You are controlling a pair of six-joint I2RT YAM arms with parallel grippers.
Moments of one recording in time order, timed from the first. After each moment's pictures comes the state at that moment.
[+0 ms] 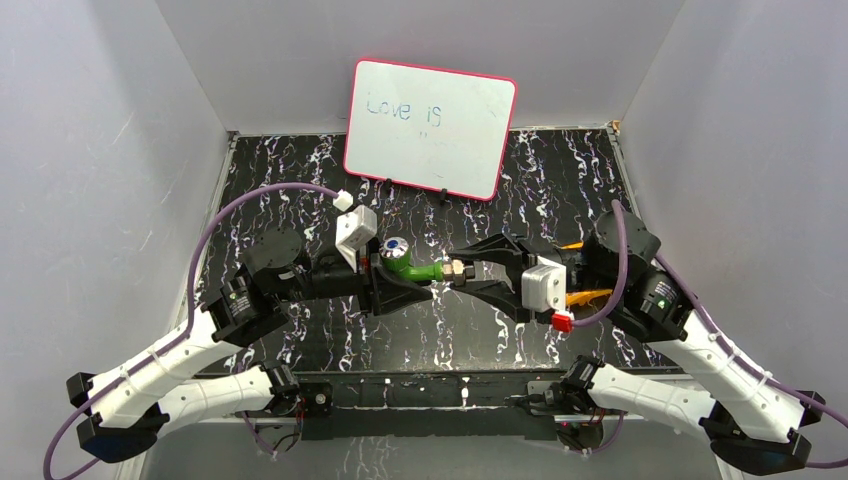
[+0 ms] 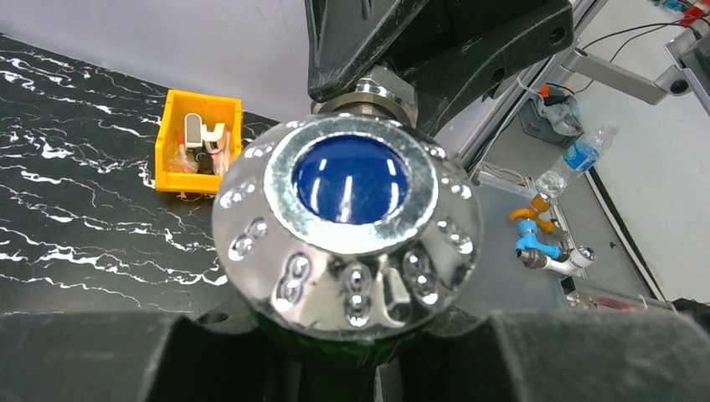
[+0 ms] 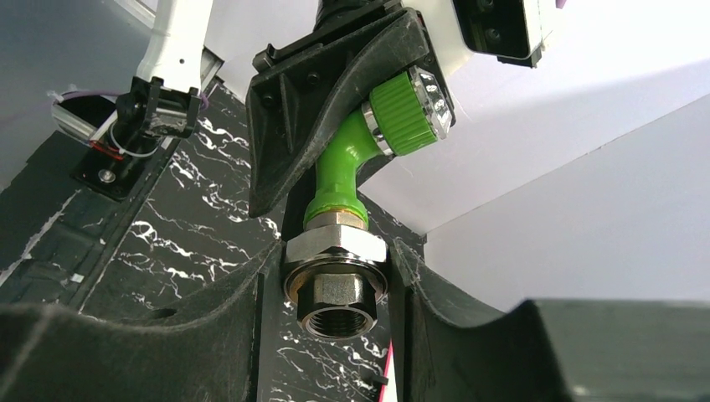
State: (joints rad) left arm -1.01 0.84 1.06 -0.20 0.47 -0.31; right arm 0.95 0.81 1.19 -0.37 -0.75 -0.77
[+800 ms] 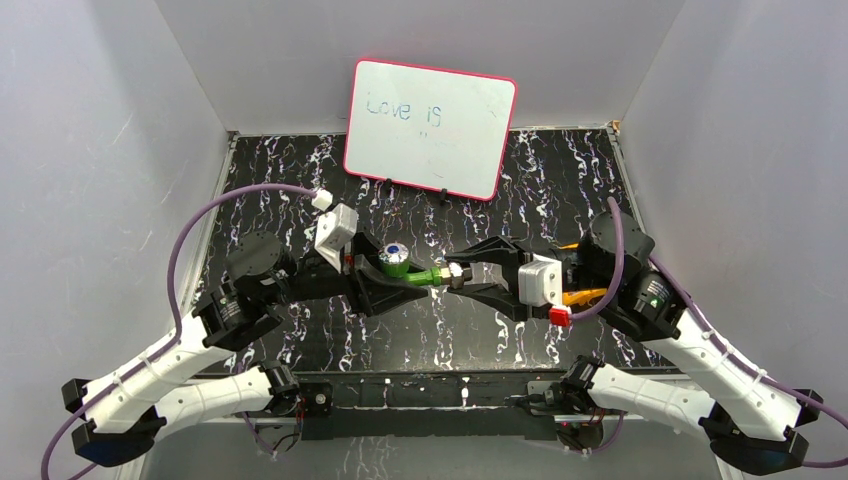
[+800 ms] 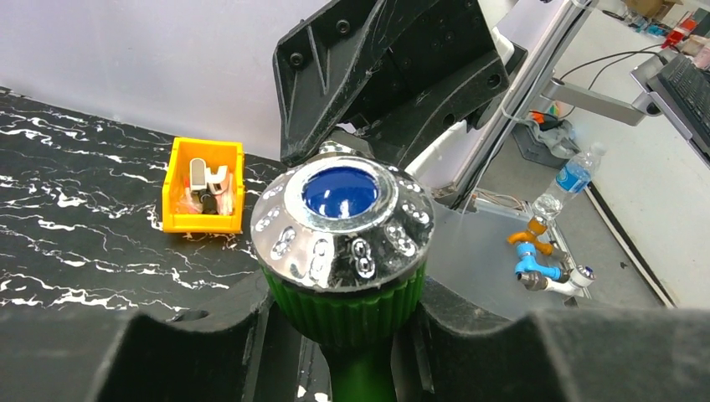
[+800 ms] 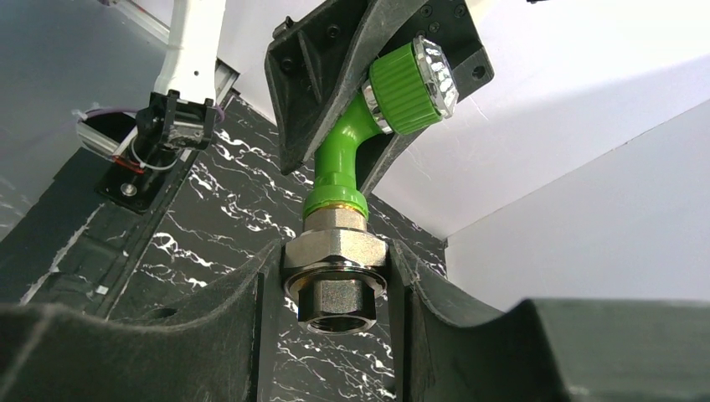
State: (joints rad) left arm -1.01 0.81 1.06 -0.12 0.46 -0.32; right arm 0.95 0.80 1.16 -0.32 -0.77 -0.70
